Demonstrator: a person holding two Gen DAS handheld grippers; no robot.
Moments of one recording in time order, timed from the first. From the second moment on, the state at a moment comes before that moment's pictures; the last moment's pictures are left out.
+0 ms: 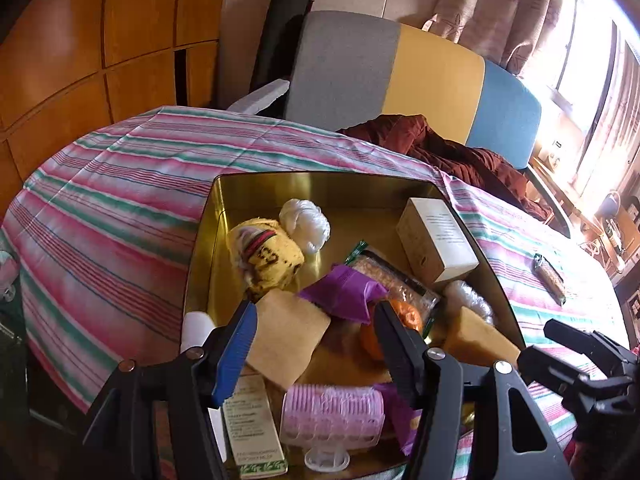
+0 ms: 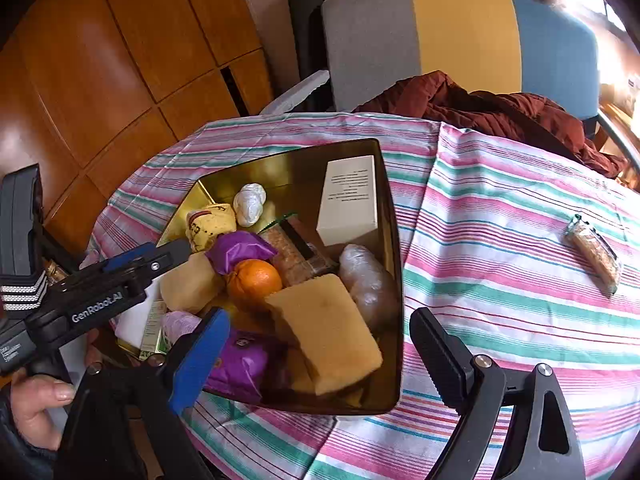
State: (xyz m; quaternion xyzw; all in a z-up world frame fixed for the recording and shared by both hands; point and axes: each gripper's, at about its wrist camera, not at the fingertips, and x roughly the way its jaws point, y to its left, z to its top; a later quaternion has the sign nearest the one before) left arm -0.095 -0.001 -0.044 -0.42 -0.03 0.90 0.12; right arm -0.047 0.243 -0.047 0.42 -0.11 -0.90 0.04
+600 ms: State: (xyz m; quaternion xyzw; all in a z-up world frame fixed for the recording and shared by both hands) left arm -0.074 0.052 -0.031 -0.43 -0.02 0.88 0.19; right arm -0.011 0.307 -0.050 0.42 -0.17 -0.89 -0.03
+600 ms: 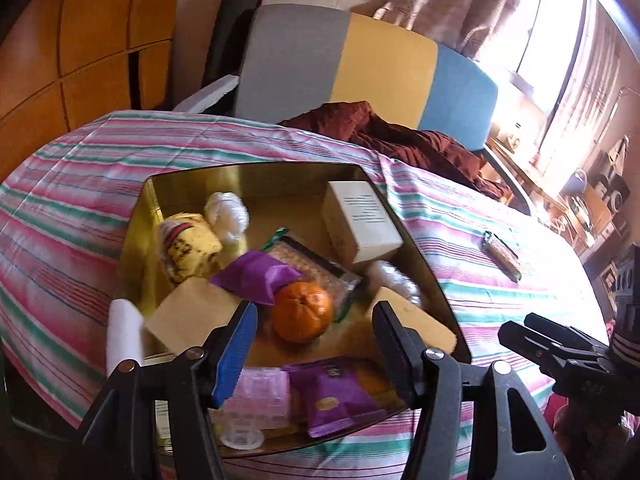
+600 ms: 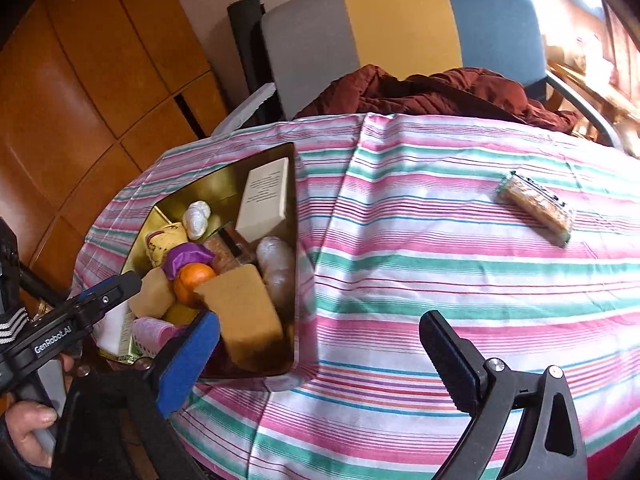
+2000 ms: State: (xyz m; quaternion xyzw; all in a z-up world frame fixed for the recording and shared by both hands) left arm -0.140 0.339 -0.050 -0.49 0.02 0.79 0.36; right arm 0.095 0.629 0.061 0.31 -0.27 -0.87 -0.29
